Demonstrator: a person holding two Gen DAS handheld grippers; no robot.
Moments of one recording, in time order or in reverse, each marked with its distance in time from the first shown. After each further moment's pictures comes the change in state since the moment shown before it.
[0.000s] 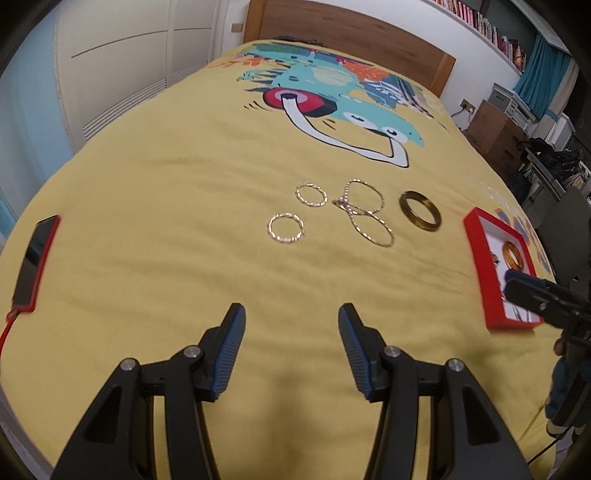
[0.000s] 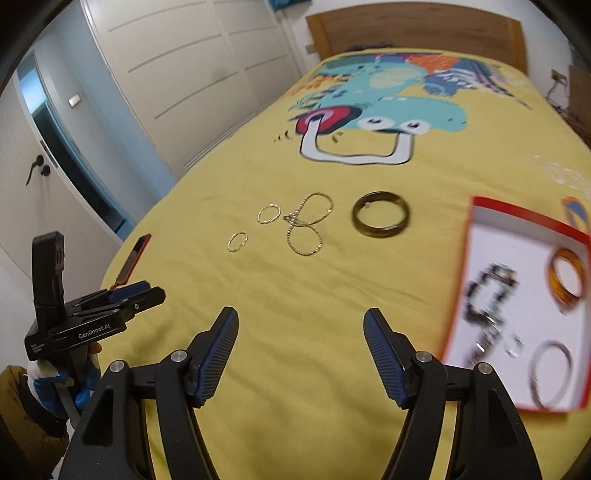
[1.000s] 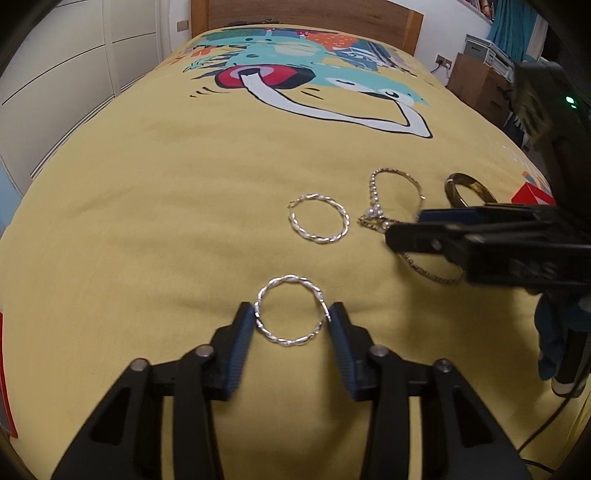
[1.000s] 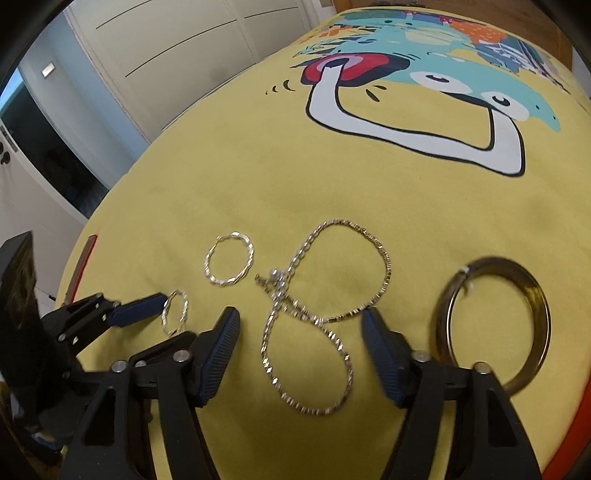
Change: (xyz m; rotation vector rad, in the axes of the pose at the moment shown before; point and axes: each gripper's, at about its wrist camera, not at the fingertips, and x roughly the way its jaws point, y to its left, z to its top) left arm 0.125 -0.002 0.055 0.202 0.045 -0.011; right arm 0.181 0.002 0.091 -0.054 0.149 -0.043
